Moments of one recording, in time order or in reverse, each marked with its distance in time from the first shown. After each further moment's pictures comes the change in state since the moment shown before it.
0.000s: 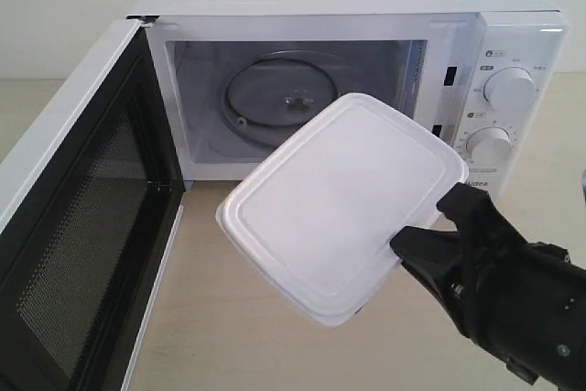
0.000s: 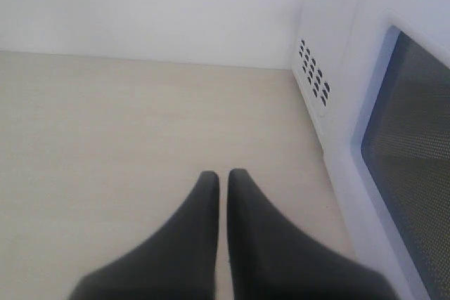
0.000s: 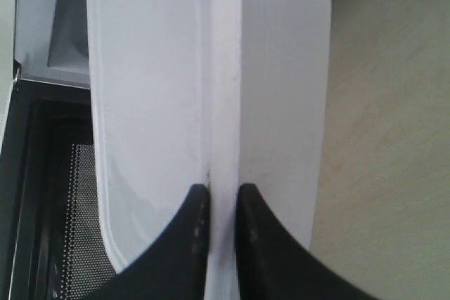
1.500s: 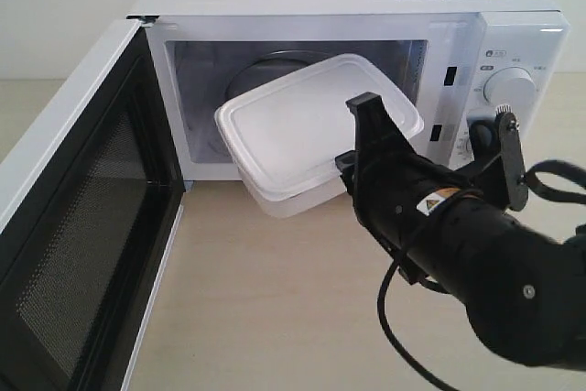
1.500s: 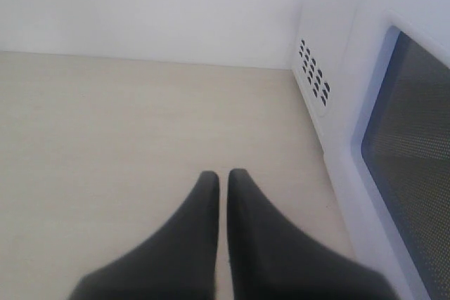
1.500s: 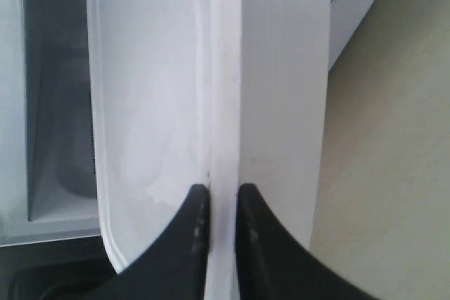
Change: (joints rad) left arm 0.000 0.000 0.000 0.000 0.000 0.000; right arm -0.143 0.472 -0.351 0.036 -0.114 0.165
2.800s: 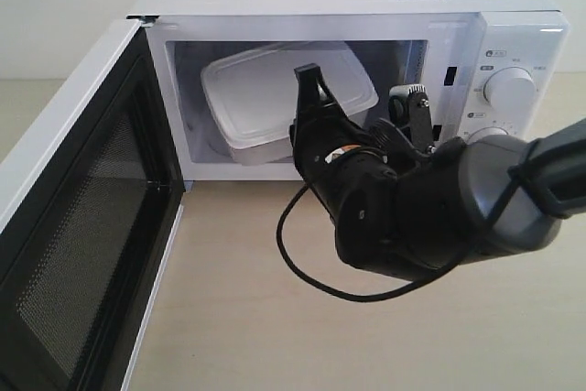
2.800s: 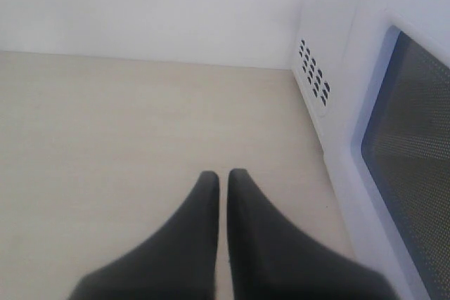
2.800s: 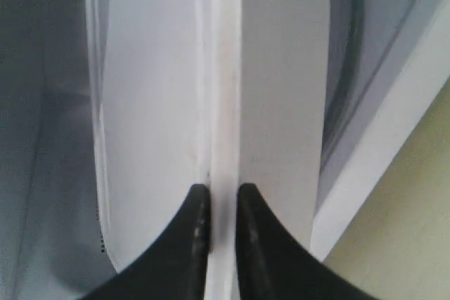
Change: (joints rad) left arm 0.000 0.000 0.000 0.000 0.000 0.000; right arm -0.069 0.343 -0.328 -0.023 -0.077 0.082
